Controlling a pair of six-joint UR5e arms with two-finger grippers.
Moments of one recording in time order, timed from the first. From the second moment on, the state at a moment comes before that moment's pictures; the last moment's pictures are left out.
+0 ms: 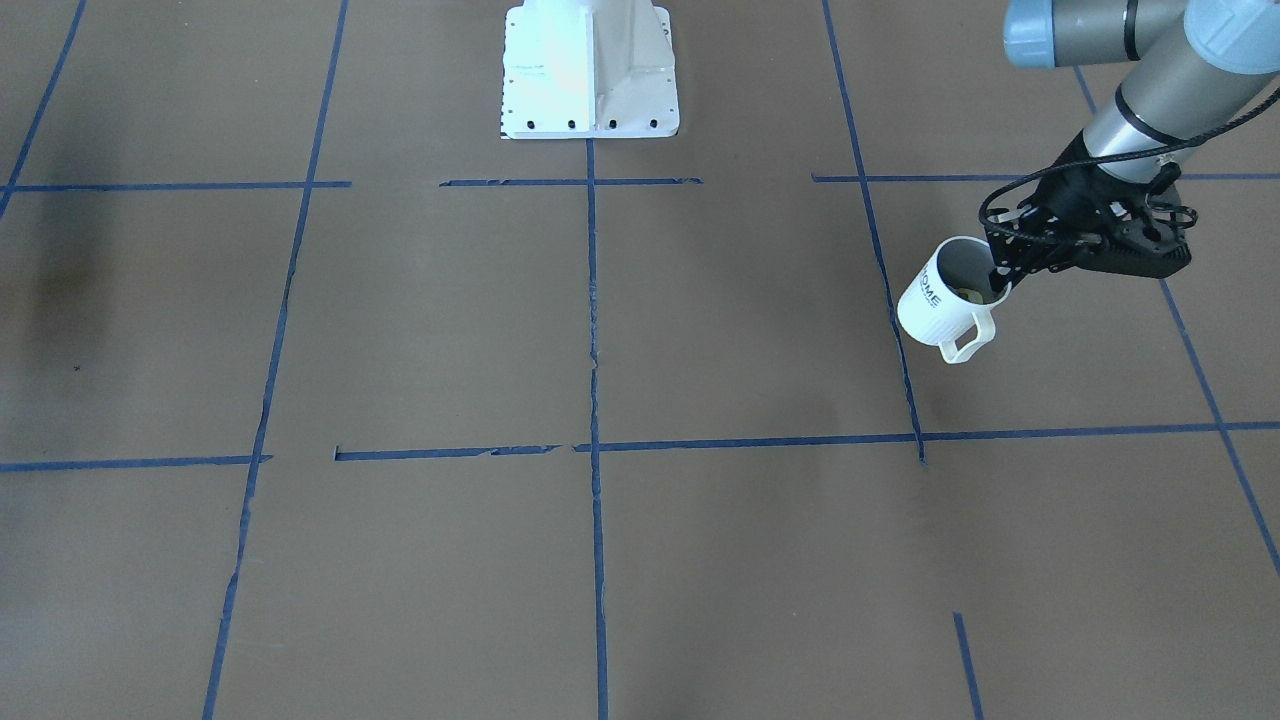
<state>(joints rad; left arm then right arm) -1.02 -1.87 -1.97 -1.49 -2.22 -0.71 1.39 -1.66 1.82 -1.29 2.34 -0.09</state>
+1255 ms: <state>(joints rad) -0.89 -2.26 -1.80 -1.34 -2.23 -1.09 0.89 -1.26 1.75 -0.88 2.04 0.38</state>
